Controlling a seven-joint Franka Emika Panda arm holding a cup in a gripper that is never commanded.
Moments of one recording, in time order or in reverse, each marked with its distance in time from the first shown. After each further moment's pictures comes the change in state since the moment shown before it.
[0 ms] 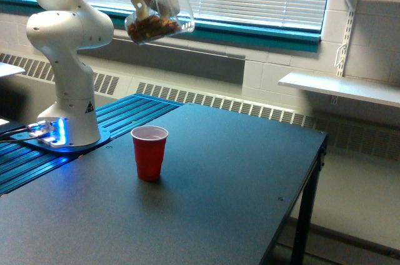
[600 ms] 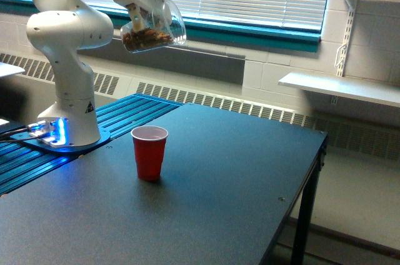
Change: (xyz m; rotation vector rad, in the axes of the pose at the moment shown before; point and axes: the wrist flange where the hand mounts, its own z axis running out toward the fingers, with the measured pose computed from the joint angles) arm -0.044 -0.002 -0.002 -0.025 -0.052 -0.064
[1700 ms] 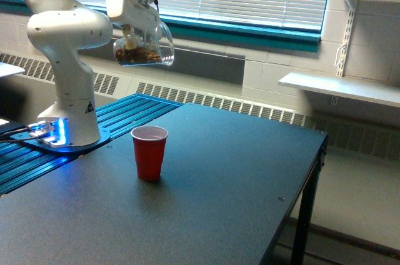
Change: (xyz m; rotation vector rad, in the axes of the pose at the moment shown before) arm -0.063 0.001 0.011 -0.050 -0.107 -0.054
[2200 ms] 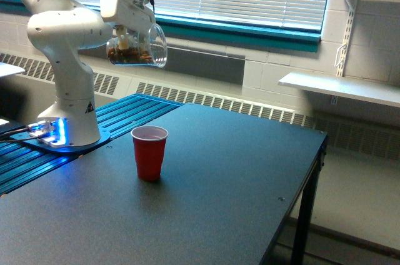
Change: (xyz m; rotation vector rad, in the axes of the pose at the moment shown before) arm -0.005 0.010 -0.001 -0.042 -0.033 -0.003
